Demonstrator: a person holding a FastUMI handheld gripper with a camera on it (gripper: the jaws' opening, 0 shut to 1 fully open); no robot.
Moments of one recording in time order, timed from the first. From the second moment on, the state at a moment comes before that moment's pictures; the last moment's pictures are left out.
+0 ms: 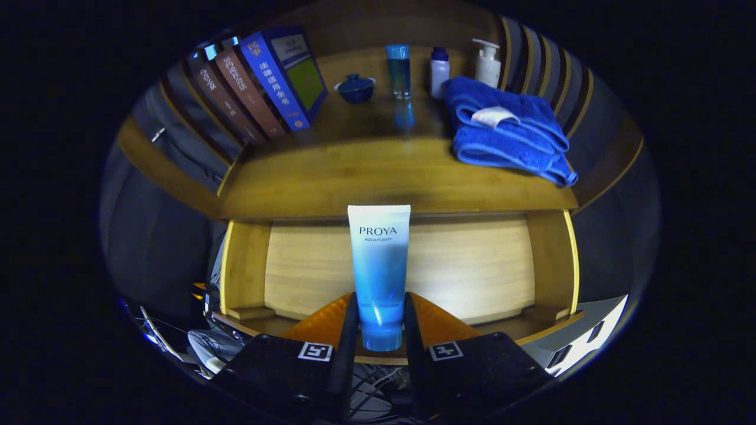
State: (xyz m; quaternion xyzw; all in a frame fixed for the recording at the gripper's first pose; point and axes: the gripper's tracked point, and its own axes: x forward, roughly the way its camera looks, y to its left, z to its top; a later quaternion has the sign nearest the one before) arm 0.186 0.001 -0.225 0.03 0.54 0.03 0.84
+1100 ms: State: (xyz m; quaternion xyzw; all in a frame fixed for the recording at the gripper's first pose) arm 0.341 0.004 -0.258 0.01 0.57 0.02 0.82
